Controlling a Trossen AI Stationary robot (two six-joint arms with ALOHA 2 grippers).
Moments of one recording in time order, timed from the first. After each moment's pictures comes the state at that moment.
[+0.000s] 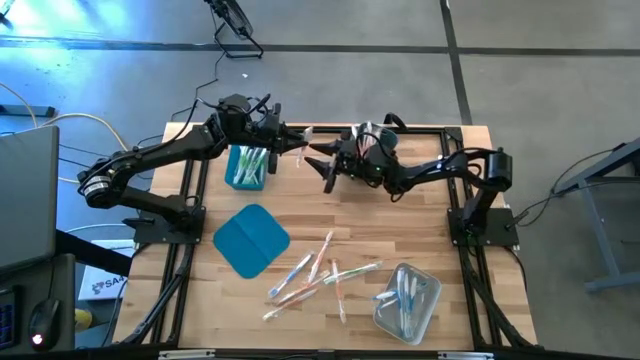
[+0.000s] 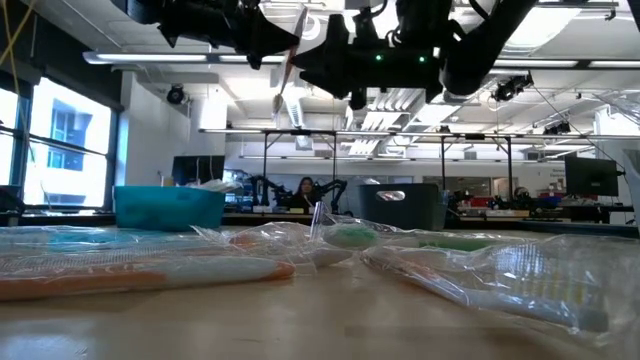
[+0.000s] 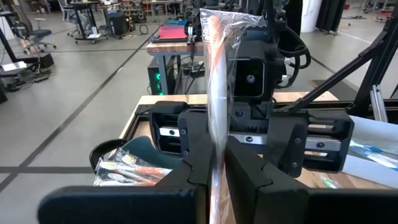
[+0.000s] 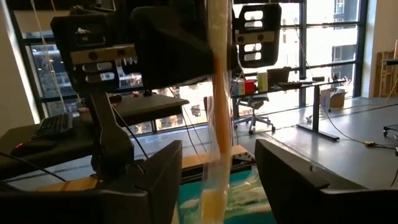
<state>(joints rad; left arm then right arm) 0.56 1.24 0.99 0.13 0.53 0.15 -0.24 1.78 0.91 1.05 0.03 0.11</state>
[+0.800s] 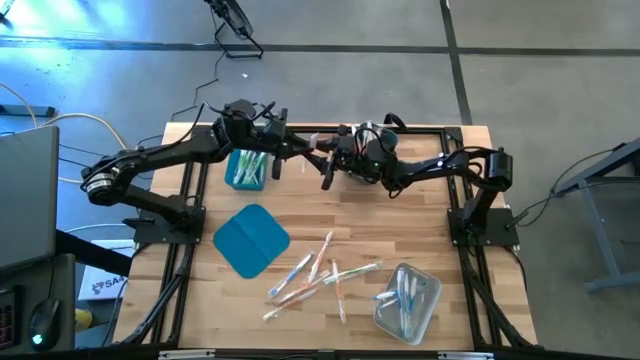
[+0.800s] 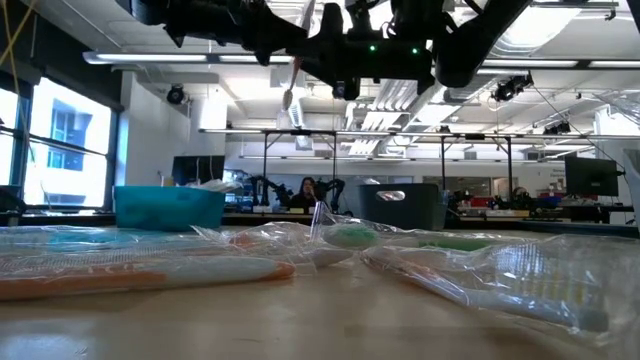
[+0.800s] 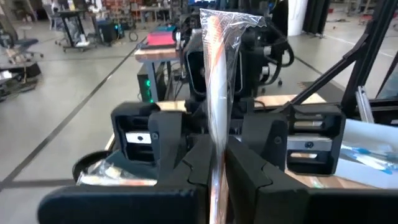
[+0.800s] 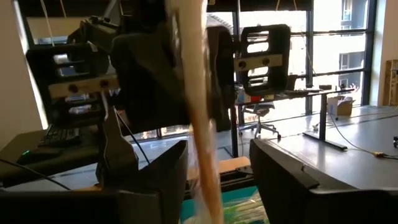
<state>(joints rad) 0.51 1.27 0.99 0.19 0.53 0.15 -0.26 1.78 0.98 1.01 -0.01 0.10</state>
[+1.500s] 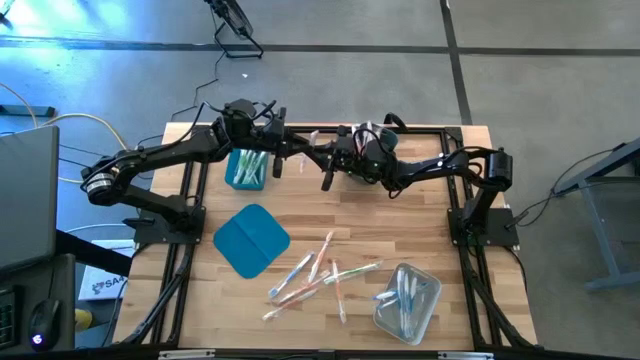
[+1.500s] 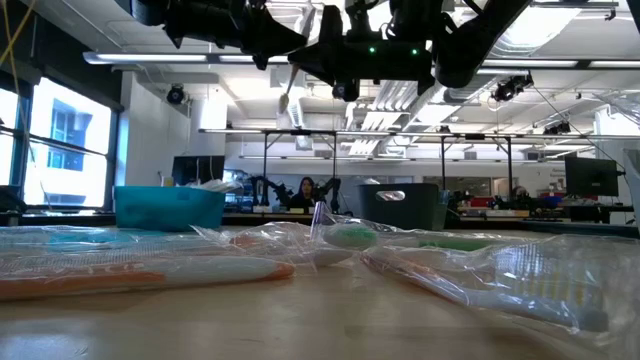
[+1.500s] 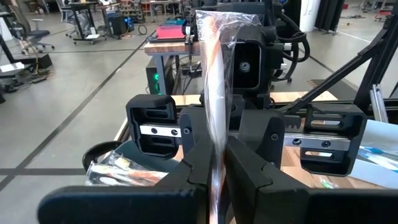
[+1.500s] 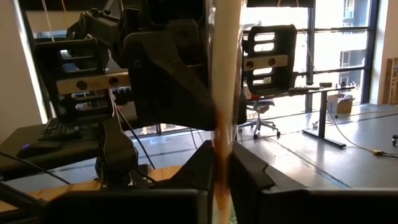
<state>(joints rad) 0.51 1.27 0.99 0.17 0.49 0.15 -0.26 1.78 0.98 1.00 -0.01 0.09</state>
